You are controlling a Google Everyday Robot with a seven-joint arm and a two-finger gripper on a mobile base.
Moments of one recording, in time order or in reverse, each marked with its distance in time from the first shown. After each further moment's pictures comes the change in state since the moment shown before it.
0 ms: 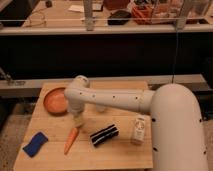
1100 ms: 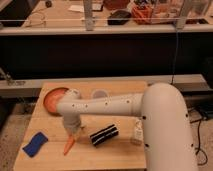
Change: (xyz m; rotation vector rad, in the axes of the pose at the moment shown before) arm -0.044 0.063 0.044 -0.176 -0.012 -0.264
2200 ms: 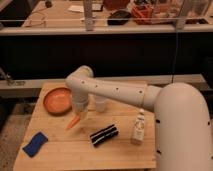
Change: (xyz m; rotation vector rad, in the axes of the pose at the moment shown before) arm 0.077 -0.018 -0.116 0.084 0.014 0.159
